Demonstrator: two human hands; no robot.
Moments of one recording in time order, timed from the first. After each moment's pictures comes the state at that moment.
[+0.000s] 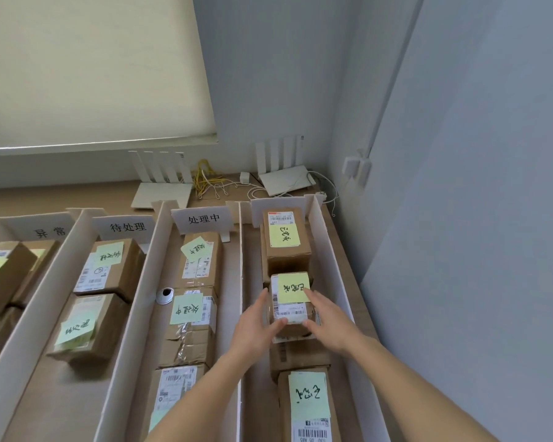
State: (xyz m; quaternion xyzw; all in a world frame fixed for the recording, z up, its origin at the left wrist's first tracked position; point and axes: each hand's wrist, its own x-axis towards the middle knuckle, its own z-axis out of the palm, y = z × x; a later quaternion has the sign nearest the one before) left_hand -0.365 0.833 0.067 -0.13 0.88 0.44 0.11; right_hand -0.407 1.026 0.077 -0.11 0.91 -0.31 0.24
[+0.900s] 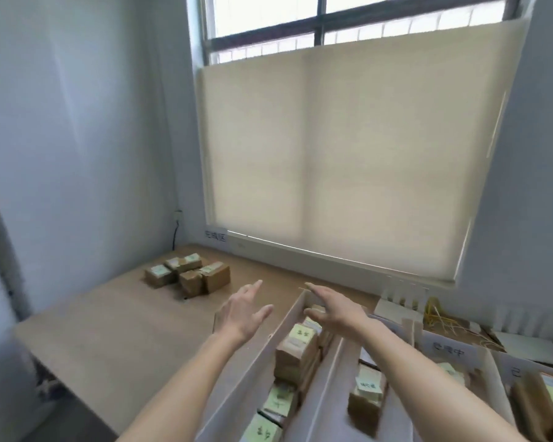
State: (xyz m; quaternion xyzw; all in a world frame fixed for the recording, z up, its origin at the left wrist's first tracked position) left_hand 0.078 0.299 0.407 -0.30 0.91 0.17 -0.22; right_hand -0.091 0.471 0.430 -0.48 0.86 -0.15 0.05
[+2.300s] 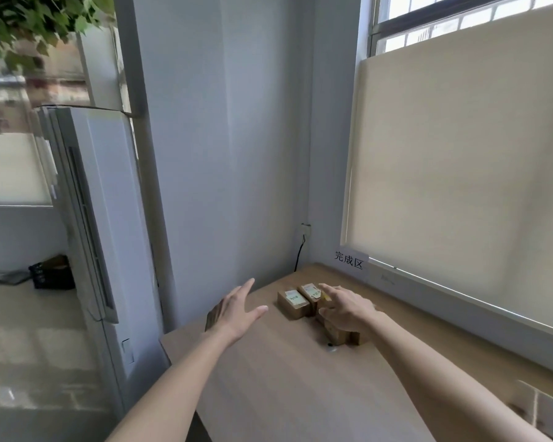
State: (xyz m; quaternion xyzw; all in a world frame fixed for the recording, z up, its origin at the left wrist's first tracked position) left_hand 0.329 -0.269 0.434 -0.50 0.83 0.14 -0.22; right_hand 0.081 -0.168 0.453 -0.59 0.80 -0.08 0.05
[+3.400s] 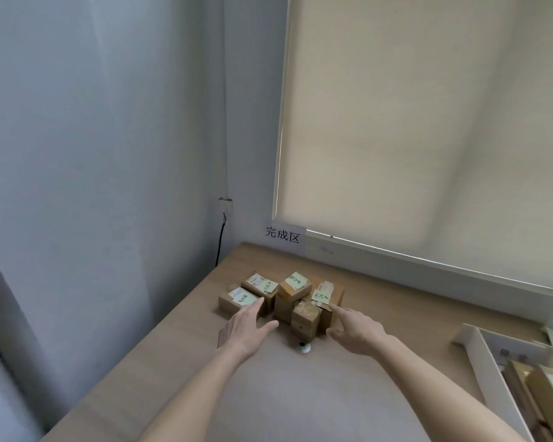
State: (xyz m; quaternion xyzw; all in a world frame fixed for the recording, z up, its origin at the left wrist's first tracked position) left_hand 0.202 -0.584 0.316 -0.29 0.91 0.27 -0.09; right_hand 0.047 -0.381 0.352 -0.34 0.93 -0.02 0.12
